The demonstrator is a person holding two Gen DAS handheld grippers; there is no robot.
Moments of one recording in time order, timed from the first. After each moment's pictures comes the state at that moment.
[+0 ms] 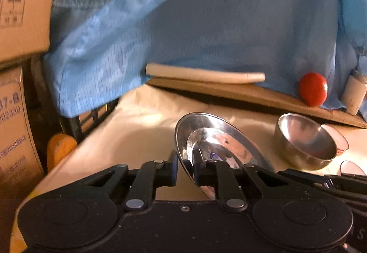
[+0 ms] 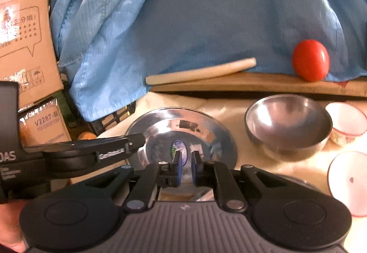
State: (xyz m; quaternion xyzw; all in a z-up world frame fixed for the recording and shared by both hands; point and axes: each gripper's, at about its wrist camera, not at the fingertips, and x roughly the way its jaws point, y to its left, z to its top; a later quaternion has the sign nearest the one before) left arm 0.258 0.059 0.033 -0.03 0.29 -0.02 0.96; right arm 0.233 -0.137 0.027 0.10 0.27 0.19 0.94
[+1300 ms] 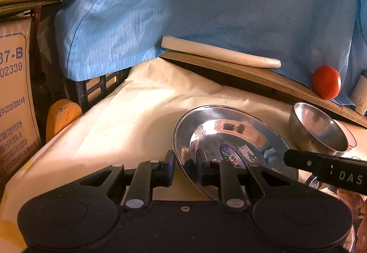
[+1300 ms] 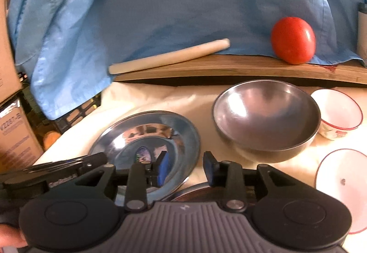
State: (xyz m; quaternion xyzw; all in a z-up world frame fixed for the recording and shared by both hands) left arm 0.261 0.076 0.010 -0.06 0.31 0.00 0.95; right arm 0.273 -0.144 0.015 0.09 0.32 0.13 0.93
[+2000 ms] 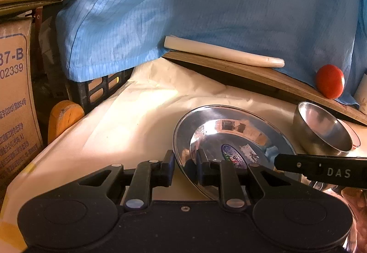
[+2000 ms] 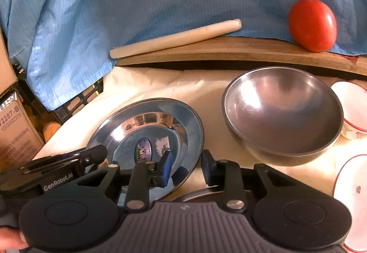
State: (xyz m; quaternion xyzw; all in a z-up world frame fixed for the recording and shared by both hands) left arm 0.262 0.075 0.009 -0.06 0.31 0.00 0.95; right arm 0.294 -0.131 0.010 0.09 0.38 0.16 0.91
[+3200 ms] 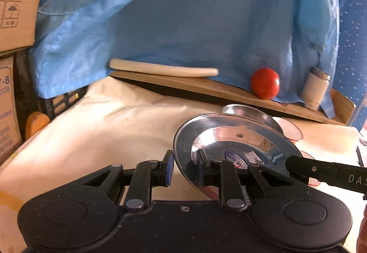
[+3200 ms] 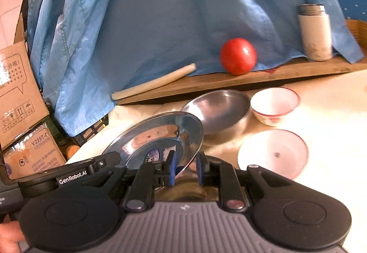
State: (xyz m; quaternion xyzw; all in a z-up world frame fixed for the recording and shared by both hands) left arm 0.200 0.003 0.037 -0.05 0.27 -0.07 0.96; right arm 0.177 -0.214 0.053 0.16 0.29 0.12 0.94
